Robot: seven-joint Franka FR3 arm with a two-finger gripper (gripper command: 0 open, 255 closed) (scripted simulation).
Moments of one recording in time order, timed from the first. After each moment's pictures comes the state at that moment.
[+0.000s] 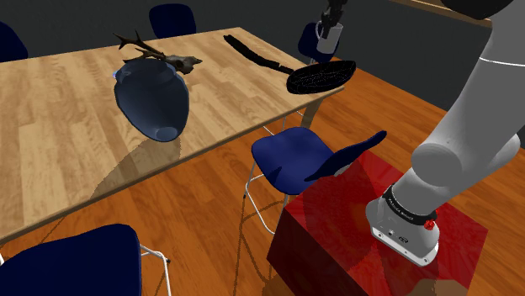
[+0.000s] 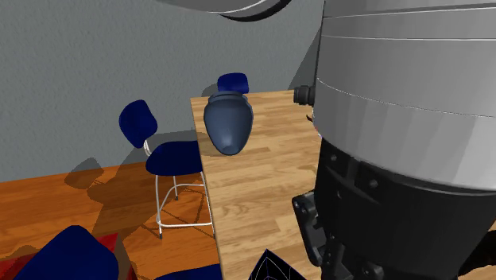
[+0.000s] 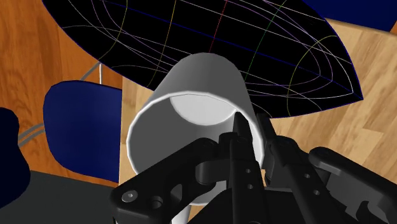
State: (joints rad) arm -0.31 0.26 -0.13 -1.50 0.05 1.79 -0.56
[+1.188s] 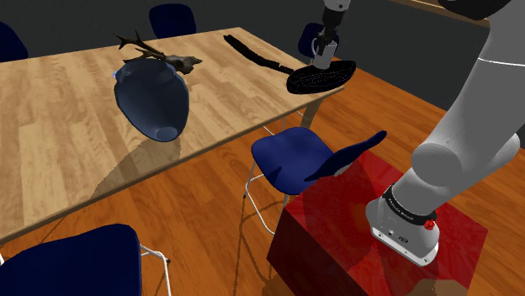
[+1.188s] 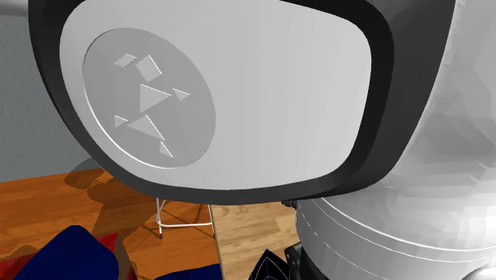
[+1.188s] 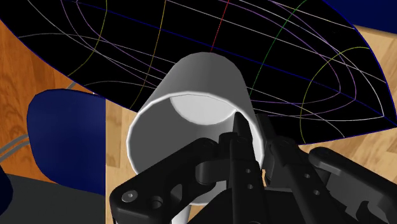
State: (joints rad) arm -0.31 0.27 -0.12 -1.66 0.06 1.97 -0.56
